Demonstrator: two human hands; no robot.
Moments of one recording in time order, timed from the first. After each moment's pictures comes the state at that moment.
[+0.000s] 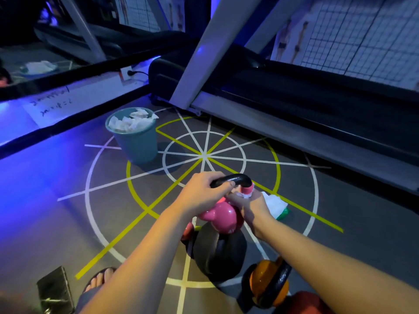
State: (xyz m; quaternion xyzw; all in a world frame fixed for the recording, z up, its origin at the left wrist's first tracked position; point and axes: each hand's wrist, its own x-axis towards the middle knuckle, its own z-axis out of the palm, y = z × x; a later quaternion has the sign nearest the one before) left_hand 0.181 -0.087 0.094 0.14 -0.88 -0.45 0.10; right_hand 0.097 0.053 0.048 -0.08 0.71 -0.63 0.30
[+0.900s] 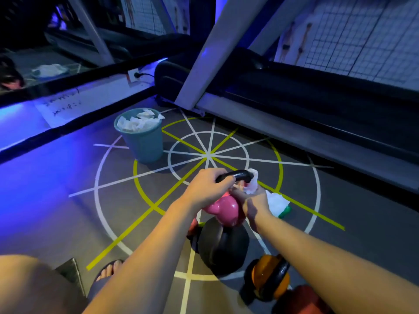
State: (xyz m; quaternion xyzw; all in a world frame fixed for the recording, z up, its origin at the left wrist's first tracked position) left_hand 0.183 -0.081 0.103 0.16 -0.89 -0.42 0.08; right_hand 0.101 0.047 0.044 0.02 0.72 -0.64 0.28
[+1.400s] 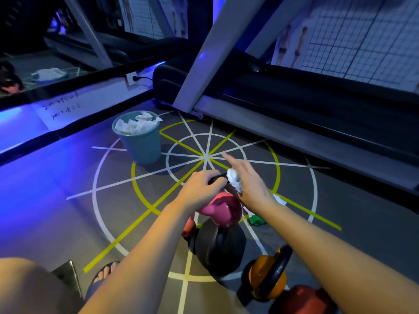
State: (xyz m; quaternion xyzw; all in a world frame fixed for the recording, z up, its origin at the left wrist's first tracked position) left_hand 0.193 -0.074 0.105 0.18 -0.88 -0.44 0.10; right_hand 0.087 0.066 0.092 -0.43 0.81 -0.38 0.10
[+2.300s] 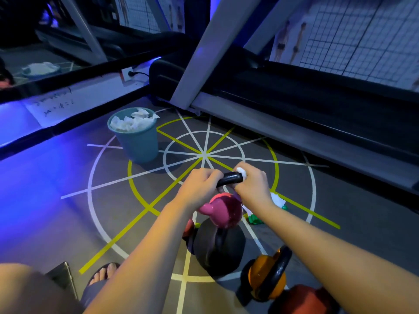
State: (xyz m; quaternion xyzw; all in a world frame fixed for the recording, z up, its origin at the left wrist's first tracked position) left_hand 0.184 -0.081 0.103 0.20 -0.85 -0.47 0.09; right_hand 0.088 0.050 0.085 -0.28 0.84 -0.46 0.06
